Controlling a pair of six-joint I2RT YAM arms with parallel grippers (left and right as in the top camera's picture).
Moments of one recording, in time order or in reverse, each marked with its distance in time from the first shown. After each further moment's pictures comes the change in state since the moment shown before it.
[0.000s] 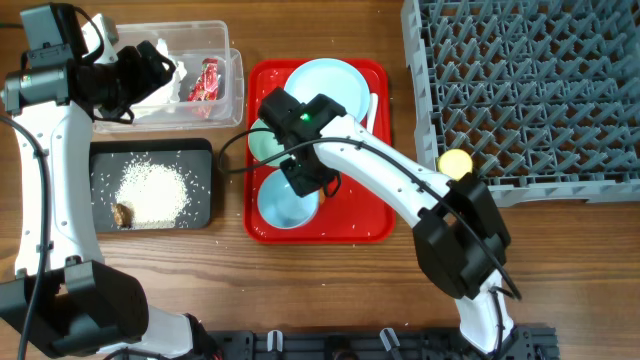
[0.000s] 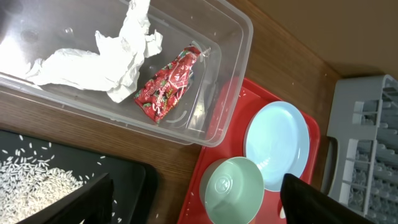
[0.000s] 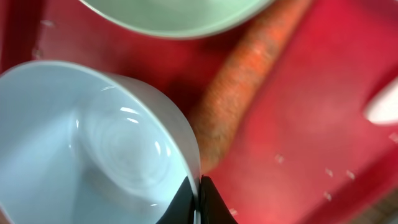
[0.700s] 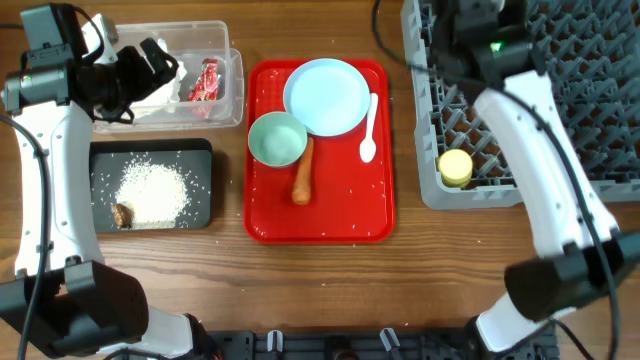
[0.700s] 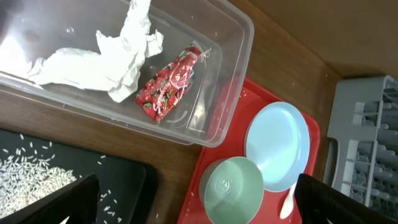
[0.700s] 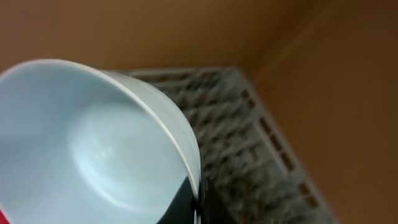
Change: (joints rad) left arm 0.000 0.000 0.000 -0.003 -0.003 -0.005; right arm -0.497 -0.299 0.094 0.461 0.868 -0.195
